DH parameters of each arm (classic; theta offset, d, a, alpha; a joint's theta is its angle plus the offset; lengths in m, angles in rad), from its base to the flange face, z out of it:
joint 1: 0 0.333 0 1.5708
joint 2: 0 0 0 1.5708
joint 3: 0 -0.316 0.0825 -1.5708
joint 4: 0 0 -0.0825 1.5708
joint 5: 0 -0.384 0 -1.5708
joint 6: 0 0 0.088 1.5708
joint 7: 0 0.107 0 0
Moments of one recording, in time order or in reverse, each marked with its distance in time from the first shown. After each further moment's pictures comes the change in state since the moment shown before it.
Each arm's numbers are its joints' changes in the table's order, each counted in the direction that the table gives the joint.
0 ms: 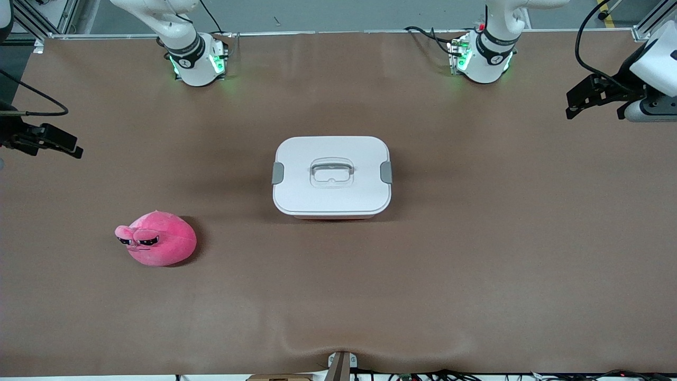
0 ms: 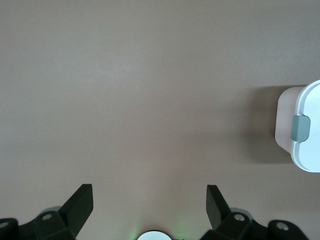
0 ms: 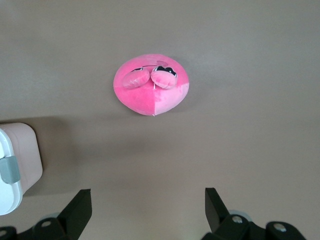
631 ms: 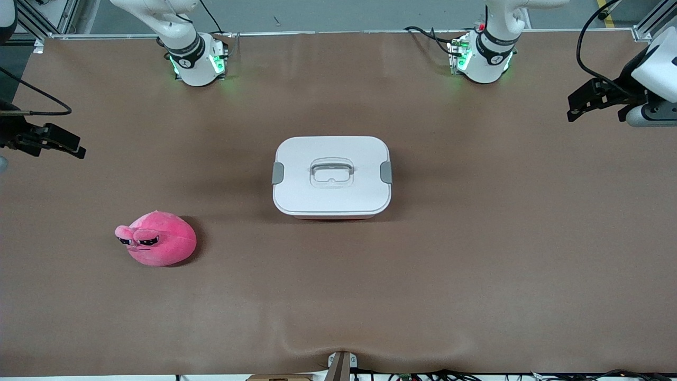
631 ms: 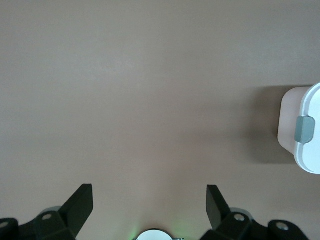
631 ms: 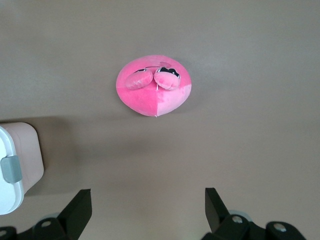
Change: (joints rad) left arm 0.007 -0.020 -0.006 0.001 -0.001 -0.003 -0.001; right arm 0.003 0.000 -0.003 0.001 0.000 0.003 0.000
